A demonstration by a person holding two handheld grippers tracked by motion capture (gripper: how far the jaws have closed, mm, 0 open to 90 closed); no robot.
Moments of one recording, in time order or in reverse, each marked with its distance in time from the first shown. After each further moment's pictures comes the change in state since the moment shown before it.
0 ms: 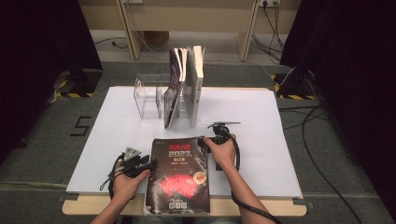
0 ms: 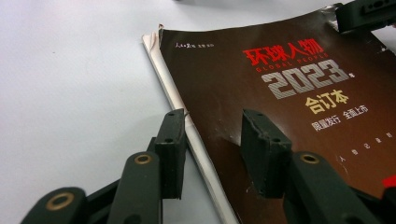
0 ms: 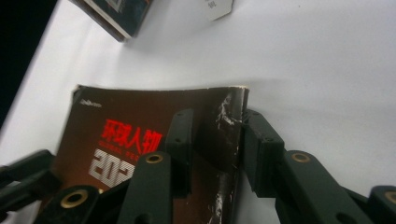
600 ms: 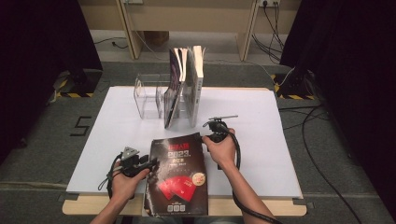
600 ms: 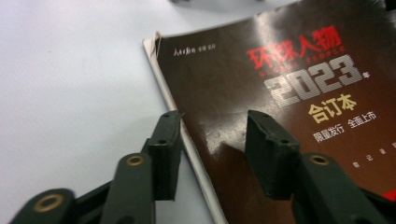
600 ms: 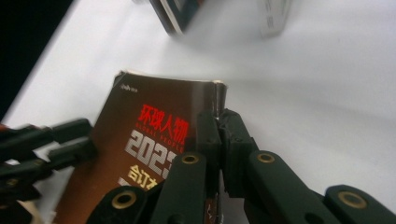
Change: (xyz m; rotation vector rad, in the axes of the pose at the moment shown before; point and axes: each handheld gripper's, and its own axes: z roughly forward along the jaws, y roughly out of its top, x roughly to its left) left arm 0.007 0.006 -0.007 -0.026 -0.029 -0.026; right arm 0.042 0.009 -0.040 0.001 0.016 -0.135
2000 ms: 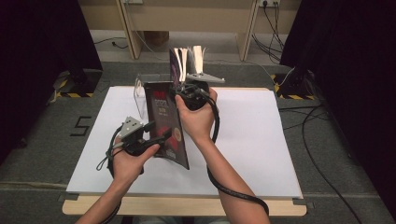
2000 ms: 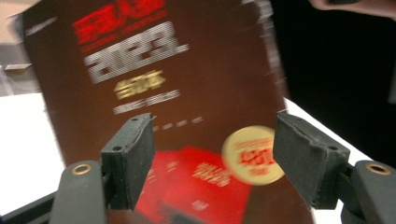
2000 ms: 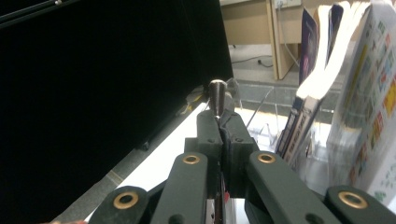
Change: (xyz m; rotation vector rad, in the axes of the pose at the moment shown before) left arm -0.083 0.116 -0.051 -0.268 -0.123 0.125; right arm 0.131 0.090 -0.062 -0.472 0.049 -0.238
